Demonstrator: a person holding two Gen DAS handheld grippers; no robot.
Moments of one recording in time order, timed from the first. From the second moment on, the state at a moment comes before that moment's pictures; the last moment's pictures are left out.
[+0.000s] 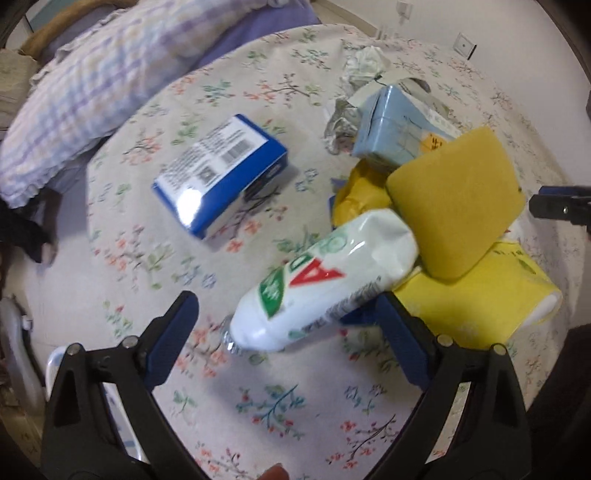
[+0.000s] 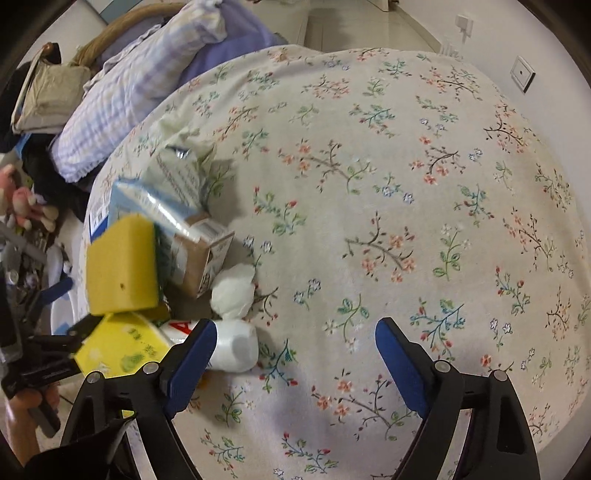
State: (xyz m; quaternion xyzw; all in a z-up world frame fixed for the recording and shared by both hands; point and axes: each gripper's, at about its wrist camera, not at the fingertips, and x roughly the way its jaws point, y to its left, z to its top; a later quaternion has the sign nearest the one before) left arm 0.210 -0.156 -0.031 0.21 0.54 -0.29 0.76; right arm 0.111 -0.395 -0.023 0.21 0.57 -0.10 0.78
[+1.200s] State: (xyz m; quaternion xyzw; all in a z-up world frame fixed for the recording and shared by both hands) left arm 0.144 -0.064 -0.026 0.01 0.58 -0.20 0.79; right arm 0.165 -0.316 -0.014 0.22 0.54 0.00 0.81
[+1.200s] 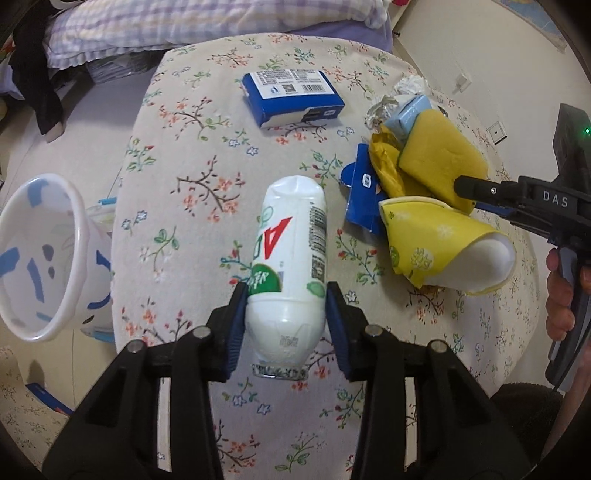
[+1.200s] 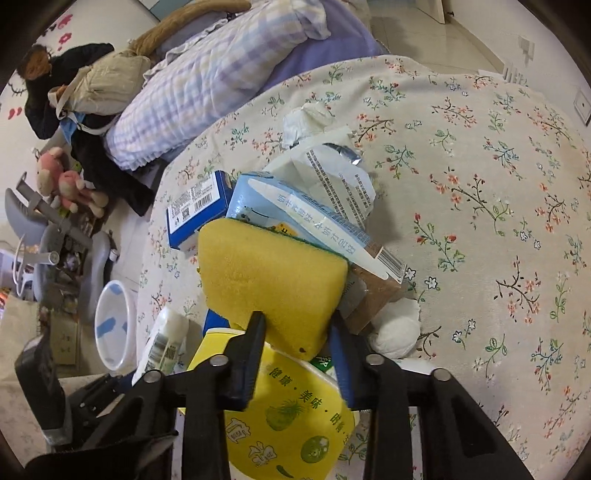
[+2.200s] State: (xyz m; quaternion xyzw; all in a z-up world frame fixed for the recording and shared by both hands) left arm 0.139 0.110 -0.008 -0.07 0.54 -0.08 0.84; right arm 0.164 -0.109 0.039 0.05 0.50 0.14 0.85
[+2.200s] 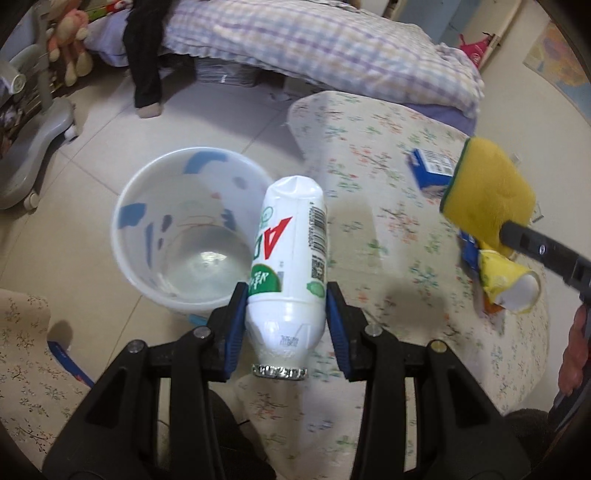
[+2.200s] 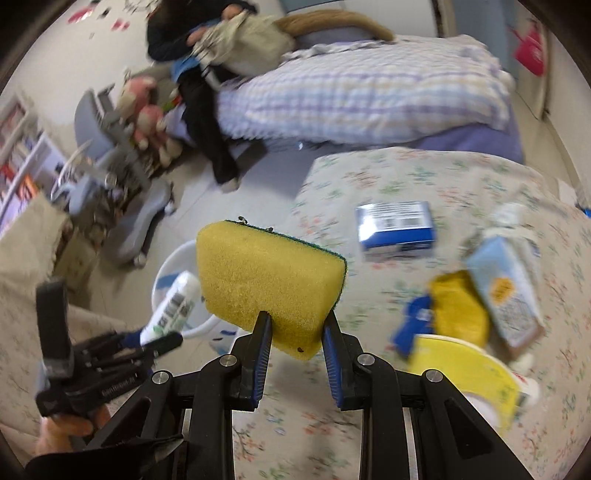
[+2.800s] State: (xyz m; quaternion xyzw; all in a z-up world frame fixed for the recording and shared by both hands) left arm 0.142 0.175 -0.038 -0.05 0.54 0.03 0.84; right arm 0.206 -0.008 -0.034 -0.03 0.54 0.13 0.83
